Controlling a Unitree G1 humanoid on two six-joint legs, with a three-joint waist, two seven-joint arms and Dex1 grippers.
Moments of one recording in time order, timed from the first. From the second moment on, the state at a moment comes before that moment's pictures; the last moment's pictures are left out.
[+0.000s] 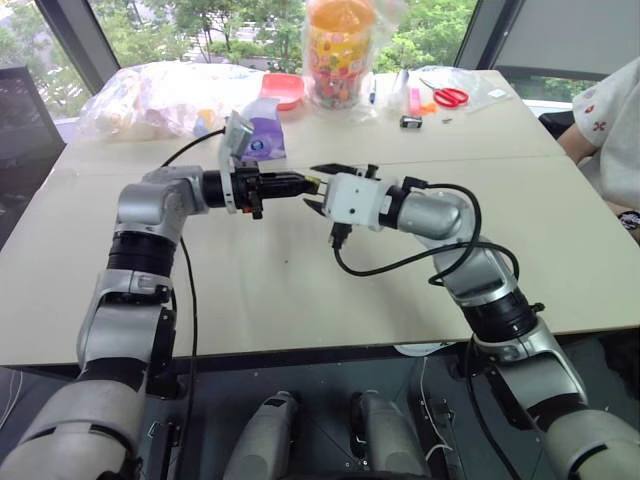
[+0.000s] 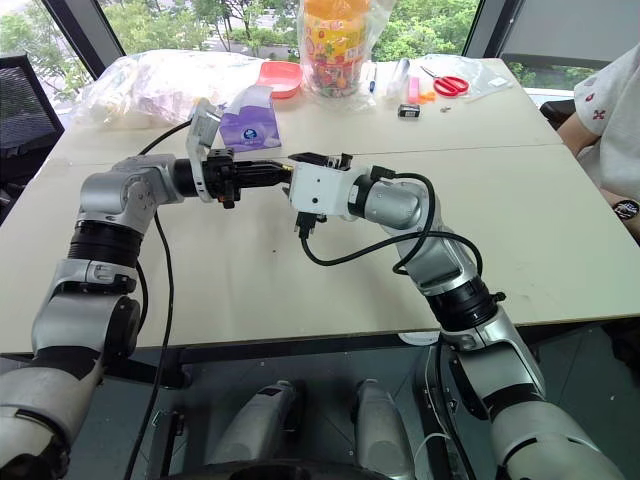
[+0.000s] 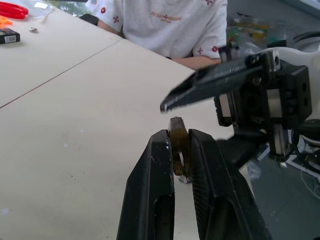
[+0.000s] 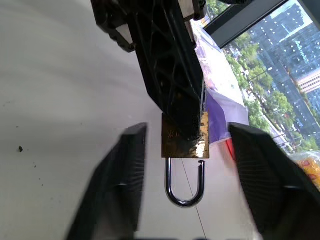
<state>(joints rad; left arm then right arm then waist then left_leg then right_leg) -1.00 0.46 0.01 0.58 -0.46 0.65 -1.29 -0.75 -0.42 0.30 -0.08 -0.26 0.14 0.75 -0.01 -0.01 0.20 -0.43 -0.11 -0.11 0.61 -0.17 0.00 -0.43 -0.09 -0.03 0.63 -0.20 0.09</state>
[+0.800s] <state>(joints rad) -0.88 0.50 0.13 0.29 -0.65 0.81 -1.22 -0.71 -0.30 0.03 -0.35 0.14 0.73 0.58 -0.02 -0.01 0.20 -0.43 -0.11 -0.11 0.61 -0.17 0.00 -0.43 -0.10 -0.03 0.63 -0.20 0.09</state>
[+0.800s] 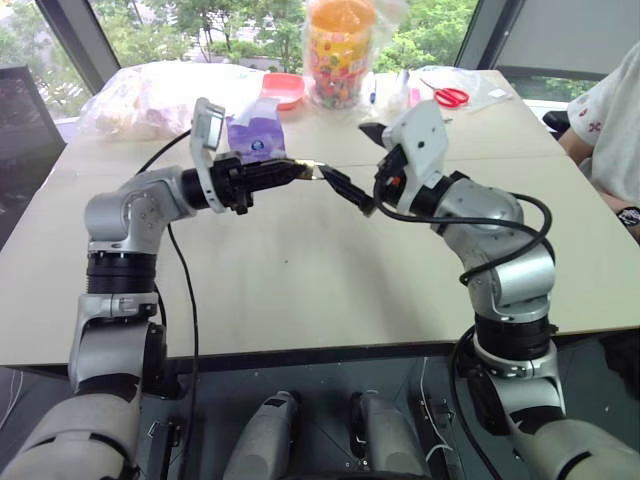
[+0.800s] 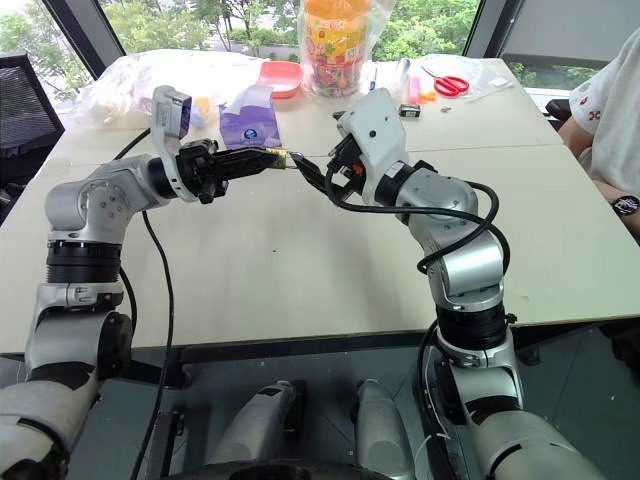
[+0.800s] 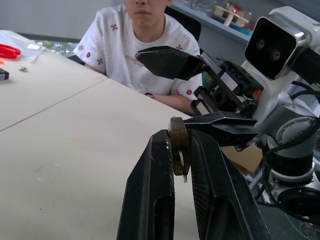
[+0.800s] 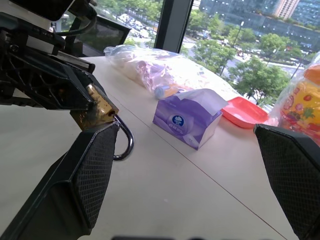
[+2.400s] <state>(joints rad) -0.88 0.35 0.04 0.43 -0.60 0.77 -1.14 -0.51 -0.72 0.09 -0.39 0.18 0.88 0.68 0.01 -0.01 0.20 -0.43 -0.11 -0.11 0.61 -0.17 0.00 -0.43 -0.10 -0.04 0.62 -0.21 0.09</state>
